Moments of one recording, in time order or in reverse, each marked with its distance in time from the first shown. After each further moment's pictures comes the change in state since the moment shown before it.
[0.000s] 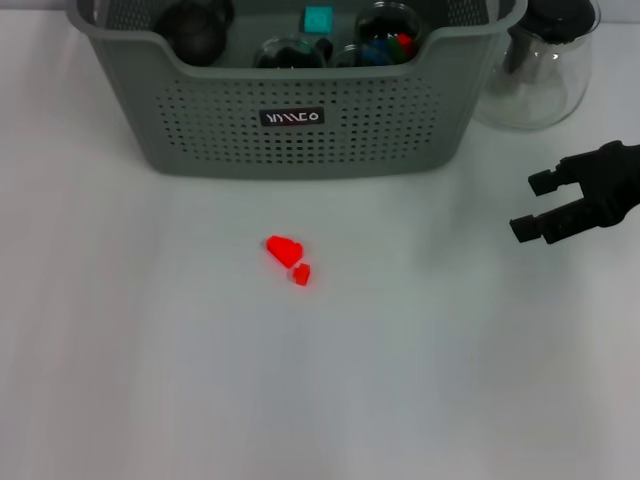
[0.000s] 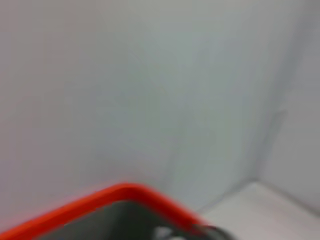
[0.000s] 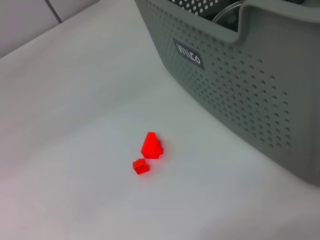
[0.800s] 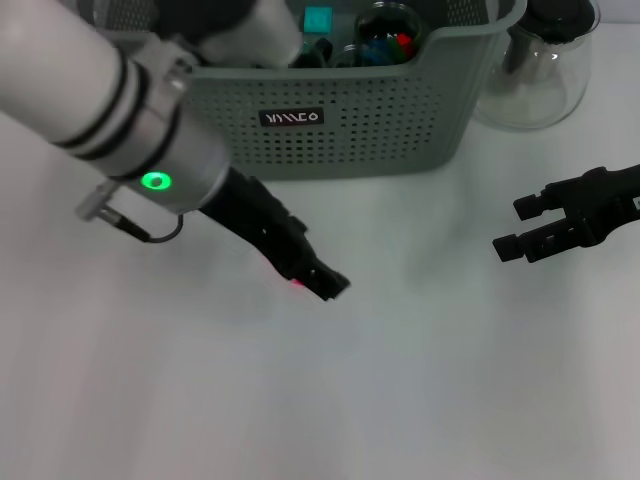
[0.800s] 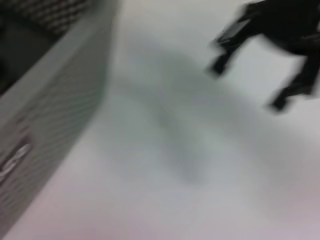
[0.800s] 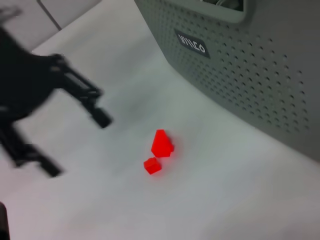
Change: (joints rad) left arm 0.164 -0.069 0.358 -0.133 0.173 0.273 0.112; right arm -0.022 0.036 -0.004 0.002 -0.001 0.008 0.062
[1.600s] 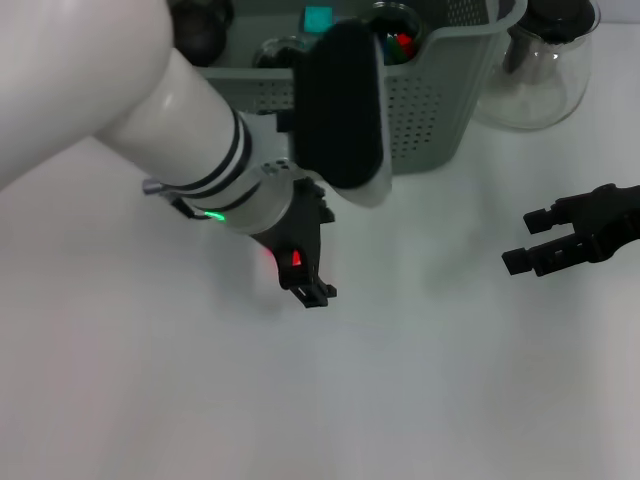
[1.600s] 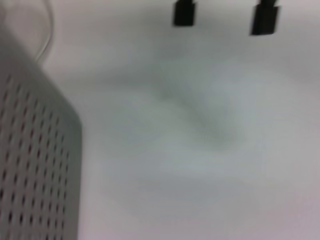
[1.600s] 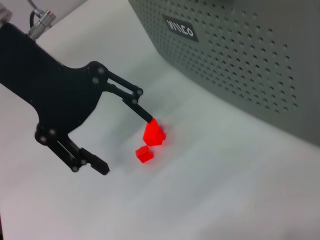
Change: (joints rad) left arm -0.021 -0.005 0.319 -0.051 0.204 -0.247 0.366; right arm -0.039 0.002 0.003 0.006 0.000 0.019 -0.019
